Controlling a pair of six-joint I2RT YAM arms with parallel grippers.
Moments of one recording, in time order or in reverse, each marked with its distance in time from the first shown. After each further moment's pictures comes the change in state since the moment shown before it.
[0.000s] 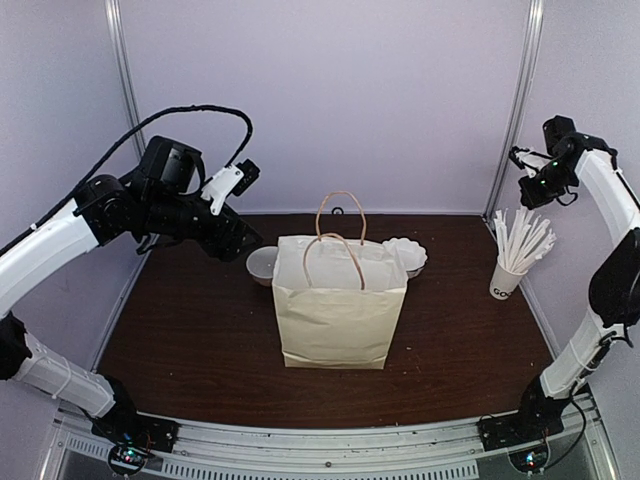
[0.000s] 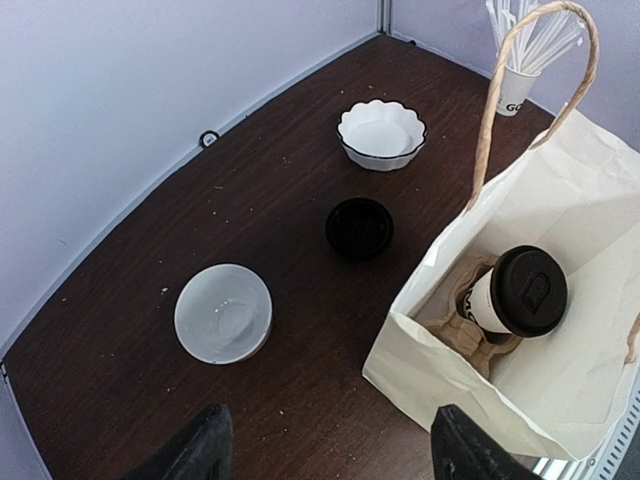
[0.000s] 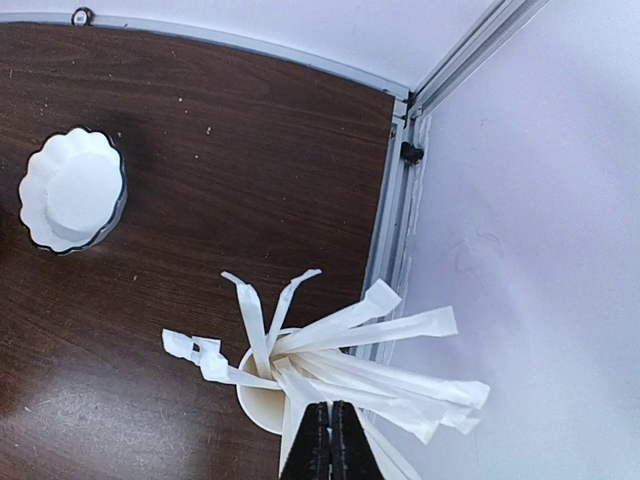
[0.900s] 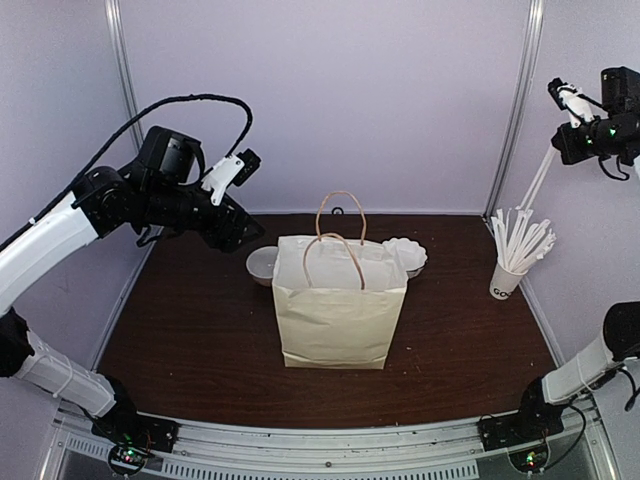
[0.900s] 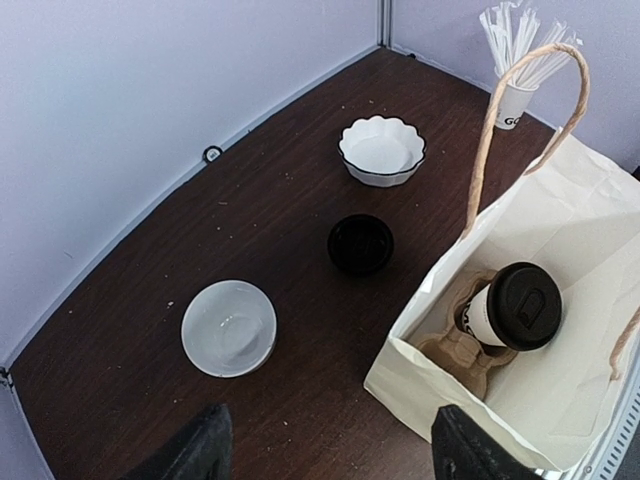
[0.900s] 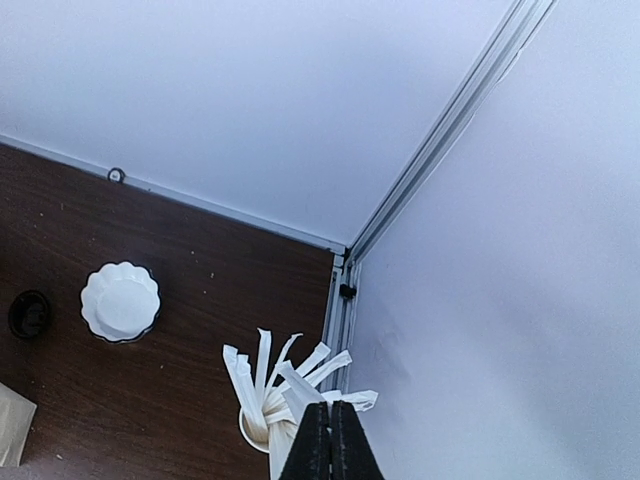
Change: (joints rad) left arm 0.000 0.025 0.061 -0.017 -0.001 0.015; right arm 0.000 -0.224 0.261 -0.058 -0.066 -0.002
